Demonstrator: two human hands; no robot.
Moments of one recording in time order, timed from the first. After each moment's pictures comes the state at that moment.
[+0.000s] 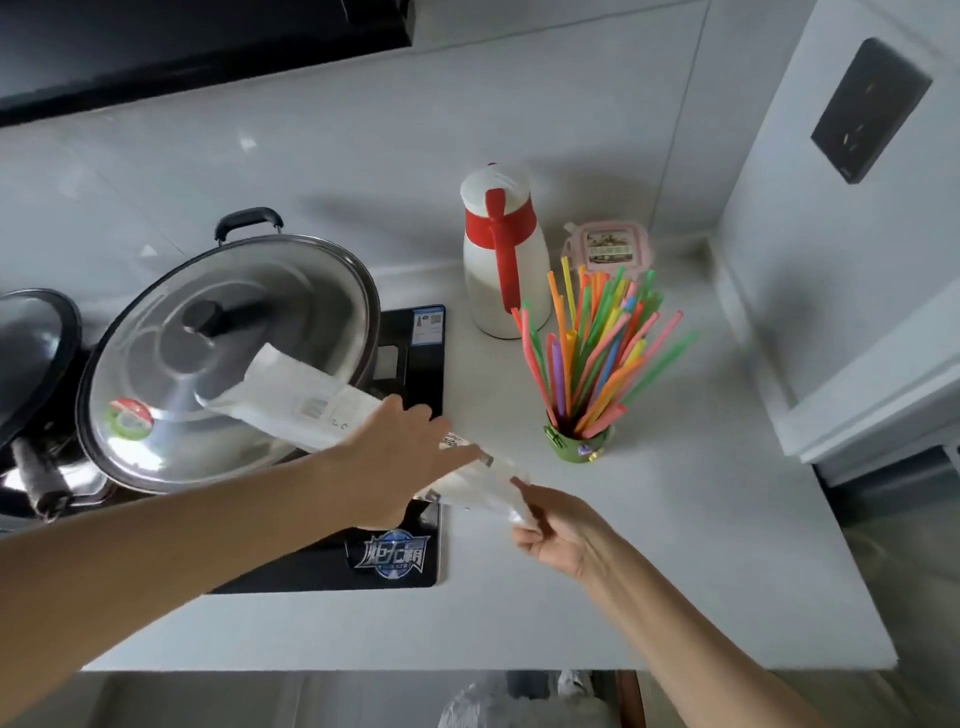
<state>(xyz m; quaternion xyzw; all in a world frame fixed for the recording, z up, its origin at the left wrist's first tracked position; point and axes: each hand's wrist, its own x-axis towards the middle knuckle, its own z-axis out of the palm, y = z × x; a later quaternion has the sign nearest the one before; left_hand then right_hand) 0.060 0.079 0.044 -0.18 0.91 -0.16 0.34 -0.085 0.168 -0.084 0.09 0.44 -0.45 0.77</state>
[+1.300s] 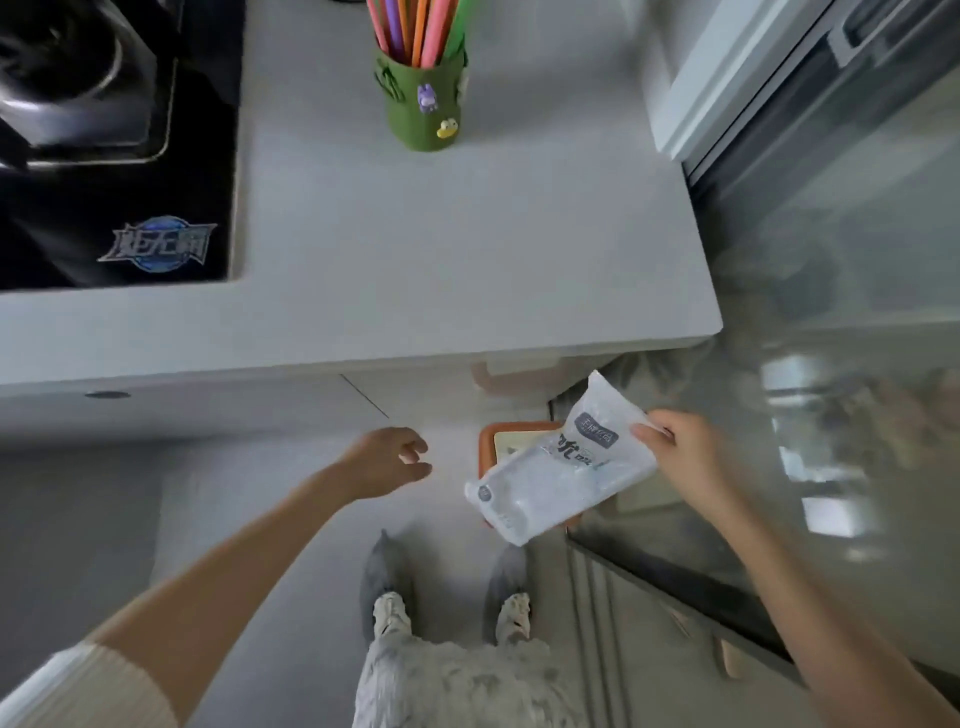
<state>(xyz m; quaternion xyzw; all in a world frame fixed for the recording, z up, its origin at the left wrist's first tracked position) 0.063 0.338 -0.267 -0.48 0.70 0.48 0.23 -0.230 0.500 -0.242 -0.38 0.86 -0.16 0.29</state>
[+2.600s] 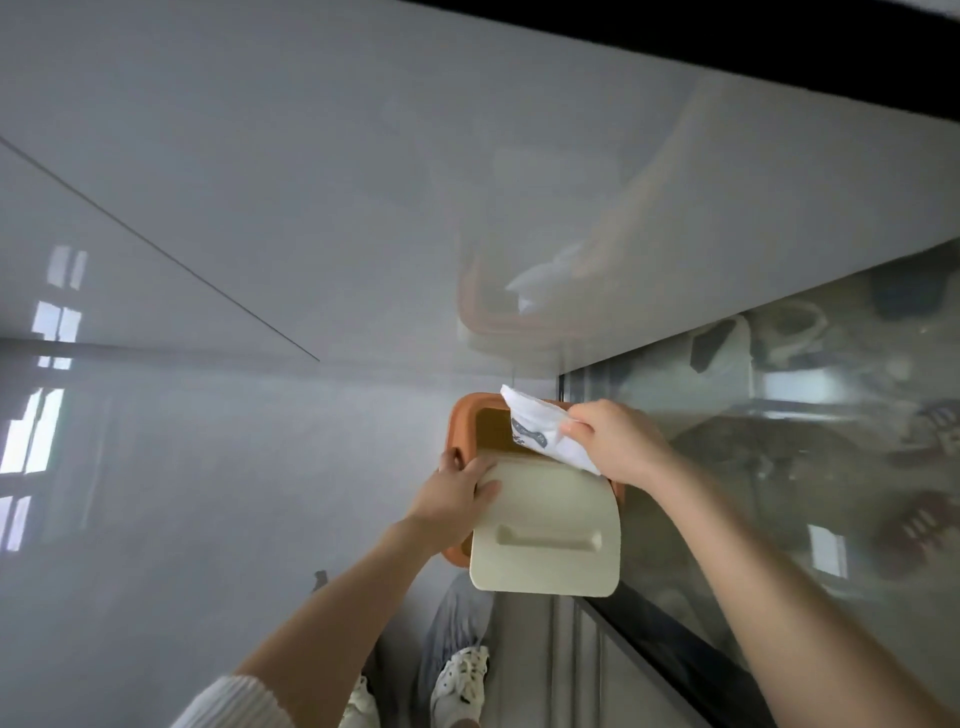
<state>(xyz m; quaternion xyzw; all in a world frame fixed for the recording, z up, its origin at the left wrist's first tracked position) -0.052 0.438 -0.643 -0.48 0.67 0.53 0.18 -0.246 0.434 -0.560 -0.52 0.75 0.14 0.38</state>
